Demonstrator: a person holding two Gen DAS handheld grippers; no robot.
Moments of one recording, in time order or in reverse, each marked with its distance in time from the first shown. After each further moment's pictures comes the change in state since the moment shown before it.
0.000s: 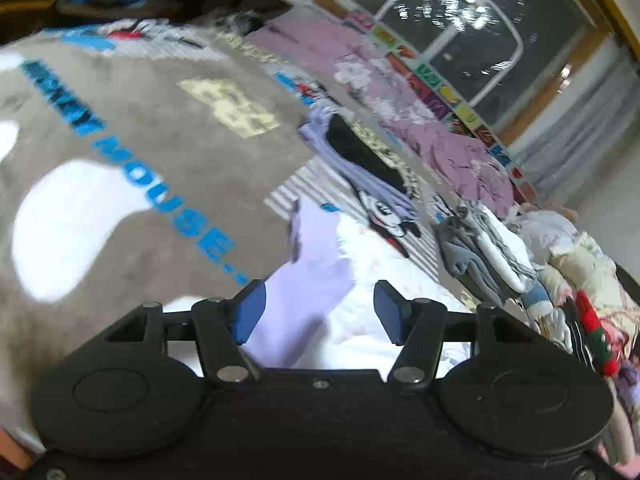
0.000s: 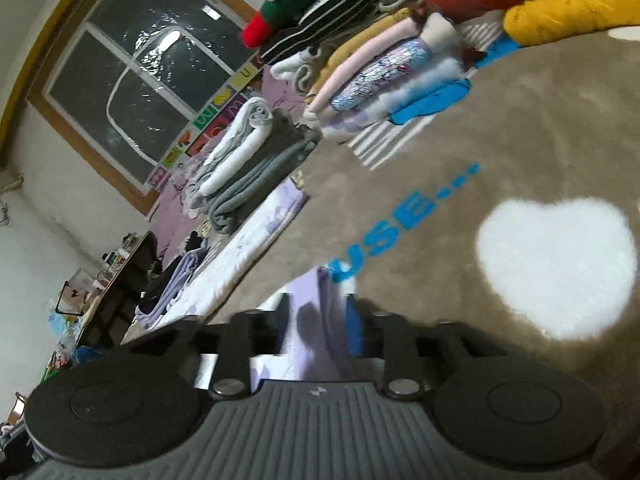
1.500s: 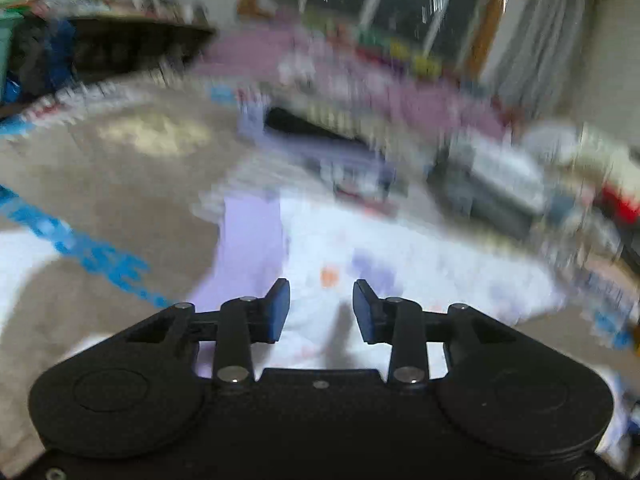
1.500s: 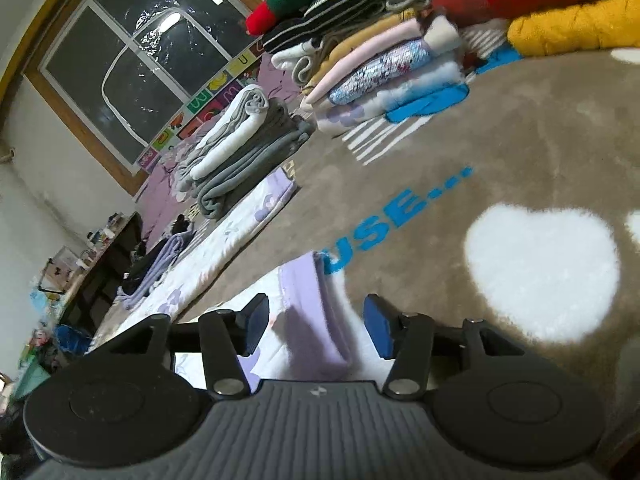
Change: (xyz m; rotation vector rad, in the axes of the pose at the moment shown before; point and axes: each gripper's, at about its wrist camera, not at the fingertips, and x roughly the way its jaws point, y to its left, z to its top) left arm 0.068 -0.059 -0.043 0.411 0.047 0.068; right arm -0.007 0.007 -0.005 -0.087 0.021 -0.057
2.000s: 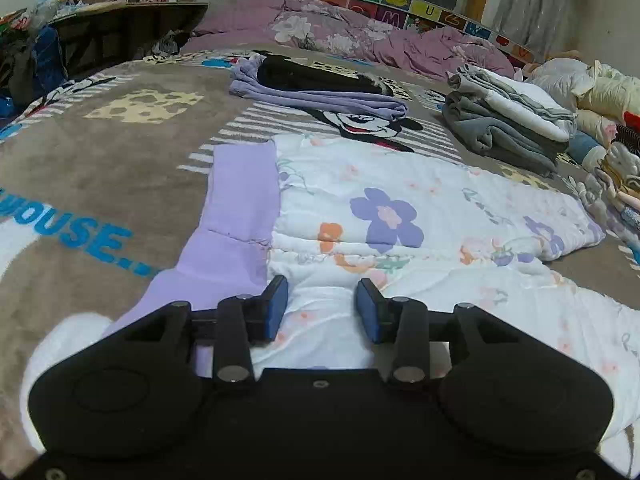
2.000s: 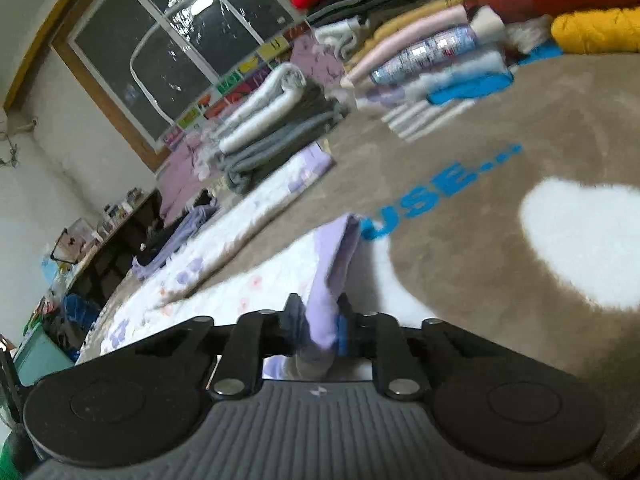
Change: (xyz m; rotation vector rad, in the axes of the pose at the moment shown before) left arm 0.015 -0.013 -0.014 0.090 0.026 0.074; right arm 0.005 0.017 -0.015 -0.067 0.001 0.079
